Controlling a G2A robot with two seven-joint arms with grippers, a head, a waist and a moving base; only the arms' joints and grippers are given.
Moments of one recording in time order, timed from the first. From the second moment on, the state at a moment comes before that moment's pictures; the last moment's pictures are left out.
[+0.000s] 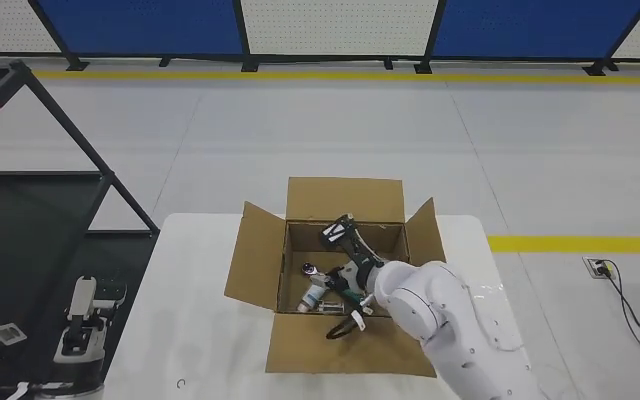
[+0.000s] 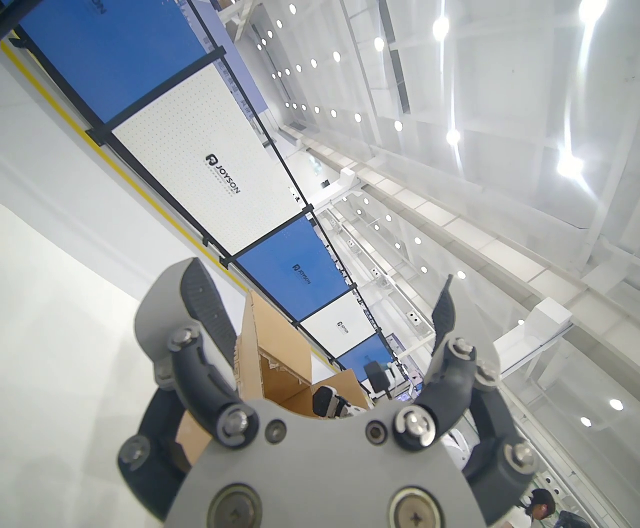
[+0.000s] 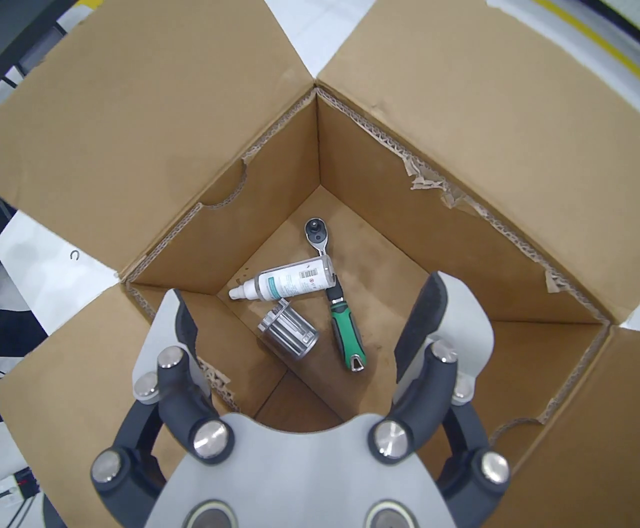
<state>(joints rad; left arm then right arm) 1.63 -1.29 -1.90 -2.08 0.00 -0.33 -0.06 -0.59 -1.33 0.92 -1.54 -0.95 0.01 0.99</state>
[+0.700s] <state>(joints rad) 1.63 -1.29 -1.90 -2.08 0.00 -0.33 -0.06 -0.30 -1.48 0.71 -1.00 -0.72 0.23 1.11</state>
